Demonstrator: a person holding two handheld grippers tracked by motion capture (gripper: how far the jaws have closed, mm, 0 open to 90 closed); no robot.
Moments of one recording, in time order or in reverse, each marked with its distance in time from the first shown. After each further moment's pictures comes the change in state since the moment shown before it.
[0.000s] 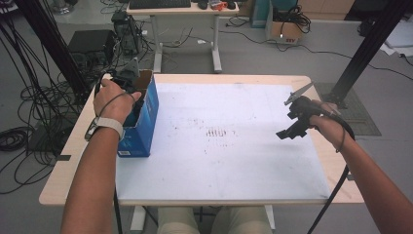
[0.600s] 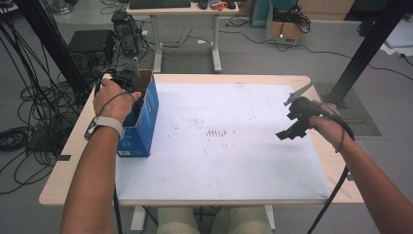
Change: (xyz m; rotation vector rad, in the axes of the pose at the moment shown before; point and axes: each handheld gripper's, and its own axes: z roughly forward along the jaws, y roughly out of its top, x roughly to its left) left arm 0.001 0.002 0.001 0.014 -0.005 0.000; right arm -0.002 -0.001 0.002 0.008 0.001 -0.024
